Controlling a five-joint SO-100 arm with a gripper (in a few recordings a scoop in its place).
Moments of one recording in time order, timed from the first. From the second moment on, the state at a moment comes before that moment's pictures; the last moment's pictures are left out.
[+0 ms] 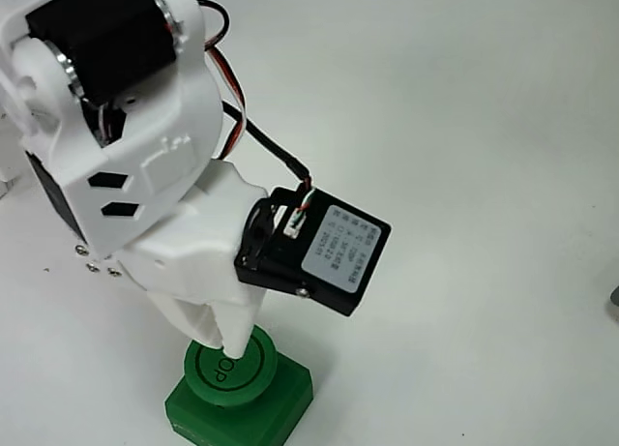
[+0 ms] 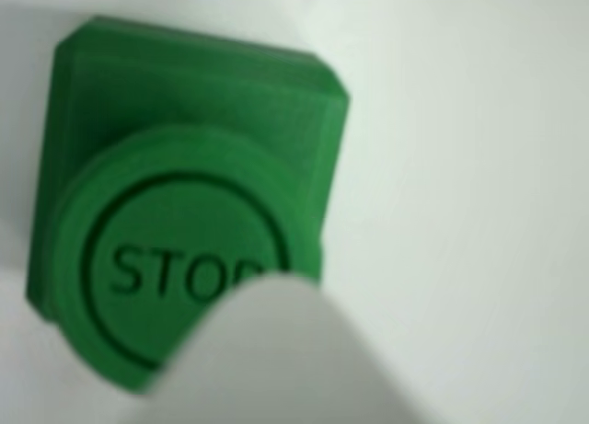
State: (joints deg) arm 13.0 73.5 44.7 99.9 -28.3
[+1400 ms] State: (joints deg) arm 12.6 73.7 52.9 100.5 -20.3
